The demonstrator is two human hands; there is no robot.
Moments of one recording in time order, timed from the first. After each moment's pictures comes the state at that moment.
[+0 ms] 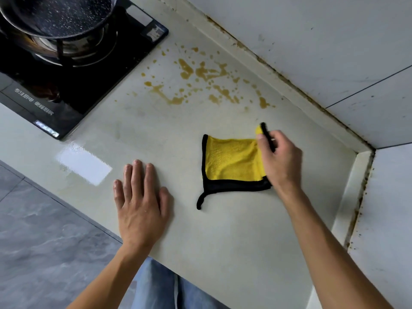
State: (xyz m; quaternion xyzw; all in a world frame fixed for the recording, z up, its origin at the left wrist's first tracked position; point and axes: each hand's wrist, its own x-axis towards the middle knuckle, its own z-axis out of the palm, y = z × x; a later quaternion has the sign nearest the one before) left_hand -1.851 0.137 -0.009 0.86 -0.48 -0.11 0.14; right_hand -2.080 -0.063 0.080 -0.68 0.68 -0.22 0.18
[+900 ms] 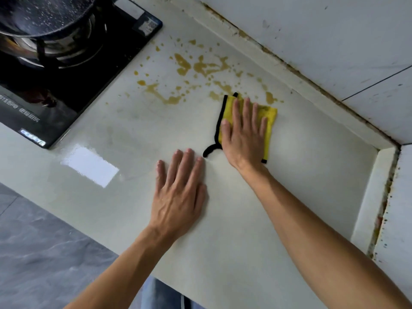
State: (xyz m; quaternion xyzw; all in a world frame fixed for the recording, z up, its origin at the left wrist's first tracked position) left_hand -1.879 0.075 -0.008 0.73 -0.66 -0.14 0.12; right_hand -2.010 -0.106 -0.008 -0.77 0.63 0.00 0.05
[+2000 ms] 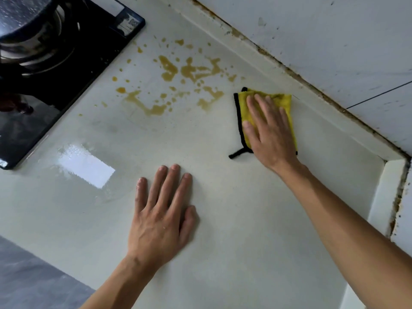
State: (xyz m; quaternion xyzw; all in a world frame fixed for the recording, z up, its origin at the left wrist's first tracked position) left_hand -1.878 0.076 -0.031 0.73 -0.67 -0.08 0.14; right_hand -2.093 -0.182 -0.014 -0.85 0.52 -0.01 0.06
